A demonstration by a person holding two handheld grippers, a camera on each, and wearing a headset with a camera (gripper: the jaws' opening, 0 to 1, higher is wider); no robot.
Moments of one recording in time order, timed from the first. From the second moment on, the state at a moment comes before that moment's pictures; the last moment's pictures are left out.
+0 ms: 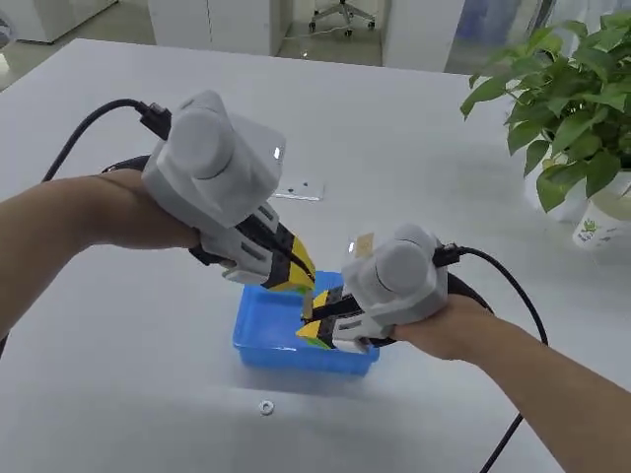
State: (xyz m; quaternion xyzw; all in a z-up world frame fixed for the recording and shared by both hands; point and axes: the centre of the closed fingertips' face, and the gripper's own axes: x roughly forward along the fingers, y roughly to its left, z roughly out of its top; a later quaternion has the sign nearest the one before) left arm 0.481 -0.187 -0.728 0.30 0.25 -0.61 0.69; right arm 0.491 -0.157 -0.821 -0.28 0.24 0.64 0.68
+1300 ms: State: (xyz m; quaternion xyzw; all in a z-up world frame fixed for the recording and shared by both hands) left arm 0.425 -0.165 -0.764 0.29 0.29 -0.60 0.68; right arm 0.426 -0.129 -0.855 -0.27 0.23 0.67 0.65
